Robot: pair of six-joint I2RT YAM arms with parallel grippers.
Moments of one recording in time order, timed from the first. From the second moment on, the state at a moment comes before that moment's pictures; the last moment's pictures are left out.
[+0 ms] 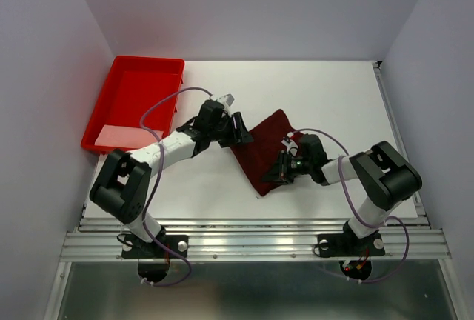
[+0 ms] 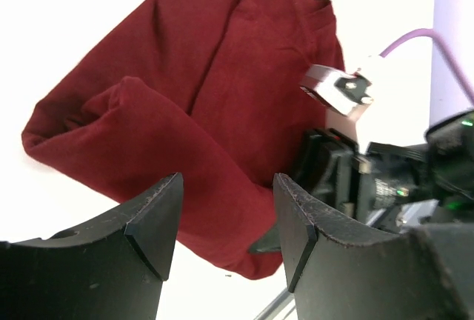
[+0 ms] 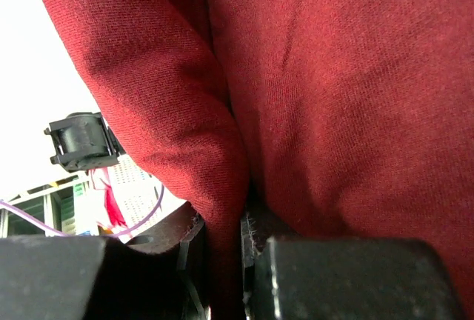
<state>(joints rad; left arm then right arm) -0.57 1.56 0.96 -0.04 0.29 -0.69 0.44 1.68 0.49 0.49 -0.82 0.89</state>
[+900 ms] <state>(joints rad) -0.57 1.77 0.99 0.03 0.32 -0.67 0.44 1.17 0.64 -0.20 -0.44 0.64</state>
